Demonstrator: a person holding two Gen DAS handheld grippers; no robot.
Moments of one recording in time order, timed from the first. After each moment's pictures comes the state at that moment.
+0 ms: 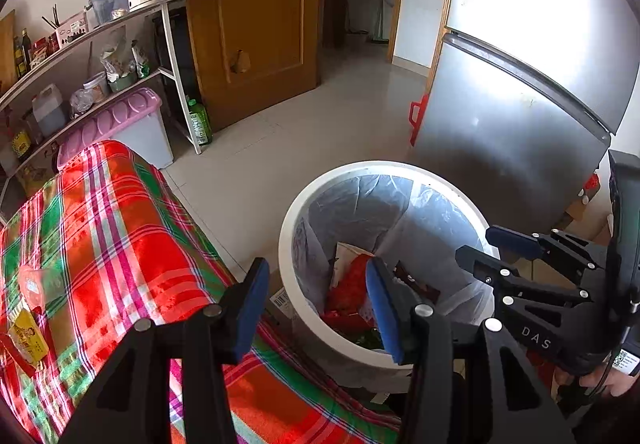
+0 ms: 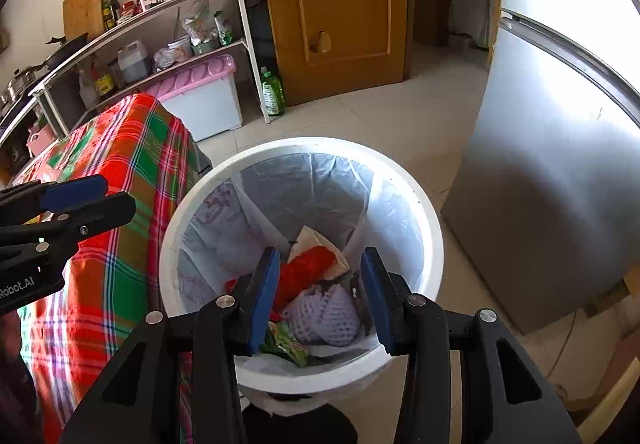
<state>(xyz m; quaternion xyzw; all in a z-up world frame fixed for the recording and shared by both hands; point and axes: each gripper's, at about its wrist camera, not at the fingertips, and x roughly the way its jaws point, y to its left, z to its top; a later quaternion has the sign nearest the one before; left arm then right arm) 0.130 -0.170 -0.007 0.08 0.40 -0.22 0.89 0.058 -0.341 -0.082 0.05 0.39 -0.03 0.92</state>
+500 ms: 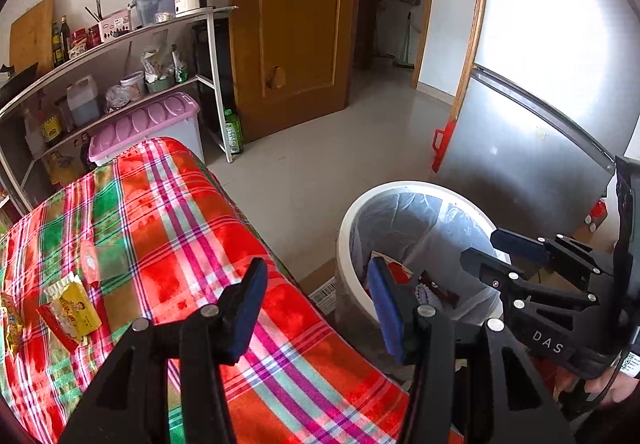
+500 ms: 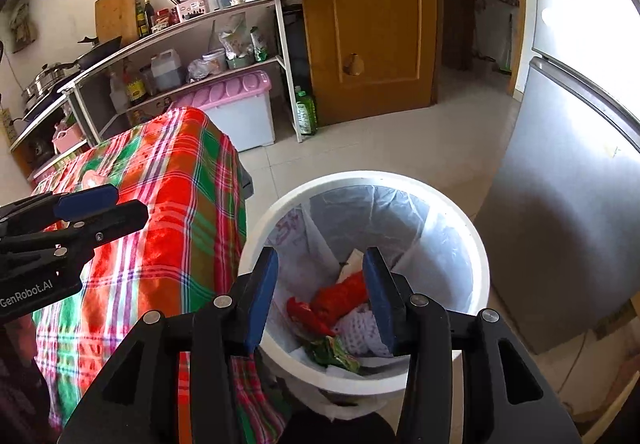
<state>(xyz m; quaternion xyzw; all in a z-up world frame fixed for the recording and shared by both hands) 0.110 -0.105 0.017 0.04 0.37 -0.18 0.91 0.051 -0.284 -0.049 0.03 0.36 0.02 0.93</state>
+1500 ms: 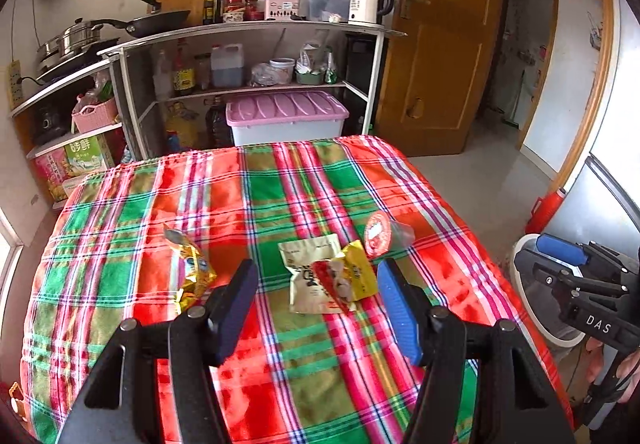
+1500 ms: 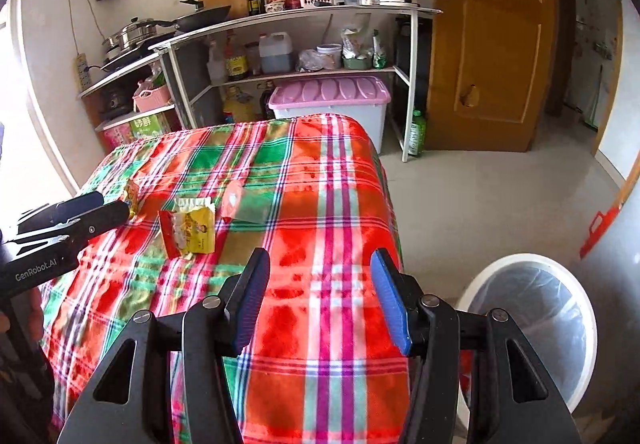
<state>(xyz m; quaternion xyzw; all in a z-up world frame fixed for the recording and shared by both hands) 0.088 0.133 0.030 -0.05 0.35 0.01 0.94 0.100 -0.096 -0.019 -0.04 0.35 0.17 0.92</state>
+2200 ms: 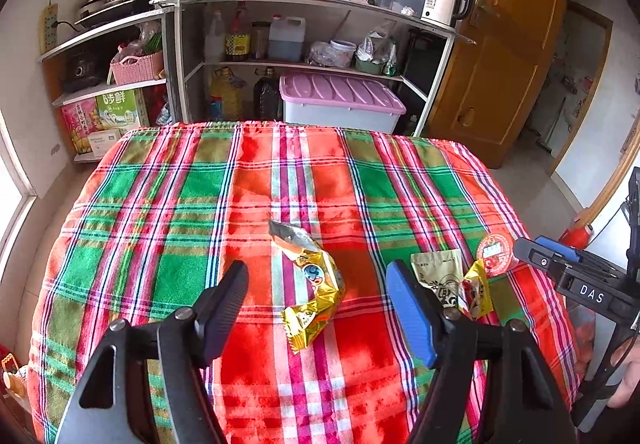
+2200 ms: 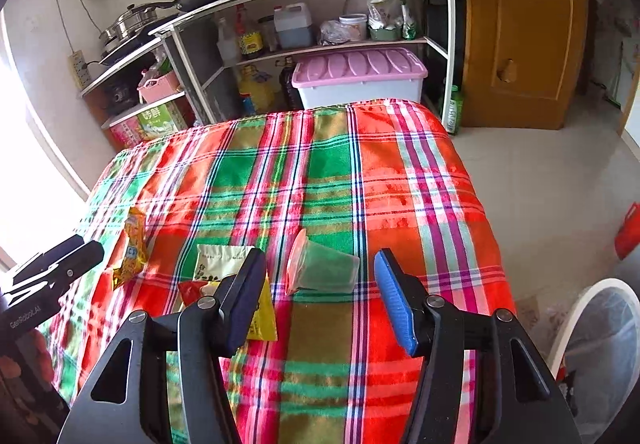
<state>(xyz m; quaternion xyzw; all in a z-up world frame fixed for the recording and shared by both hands) 0.113 0.237 -0.004 -0.11 0.38 0.07 0.92 0.184 0.000 -0.045 -0.01 0.40 0.19 0.90</state>
